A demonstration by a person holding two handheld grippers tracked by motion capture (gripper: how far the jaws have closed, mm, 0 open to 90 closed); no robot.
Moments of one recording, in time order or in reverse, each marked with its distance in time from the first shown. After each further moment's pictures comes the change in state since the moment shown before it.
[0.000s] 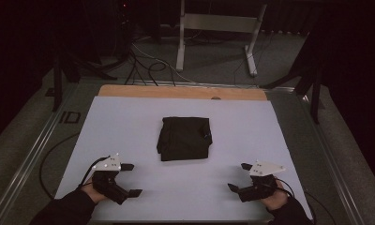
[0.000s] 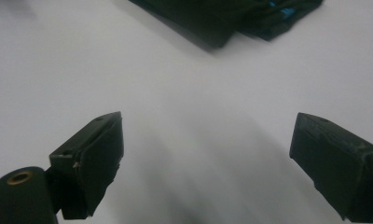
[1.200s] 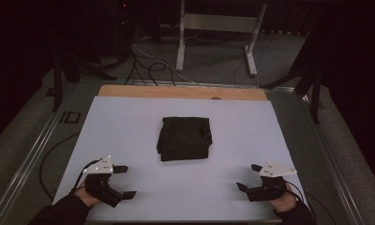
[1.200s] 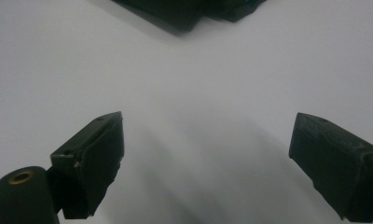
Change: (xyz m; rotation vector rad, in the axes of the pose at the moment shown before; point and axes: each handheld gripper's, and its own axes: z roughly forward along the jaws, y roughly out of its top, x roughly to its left) left arm -0.003 -0.010 -0.014 -0.038 0.013 -0.024; right arm -0.013 -0.018 -0.015 -0.010 -0.063 0.066
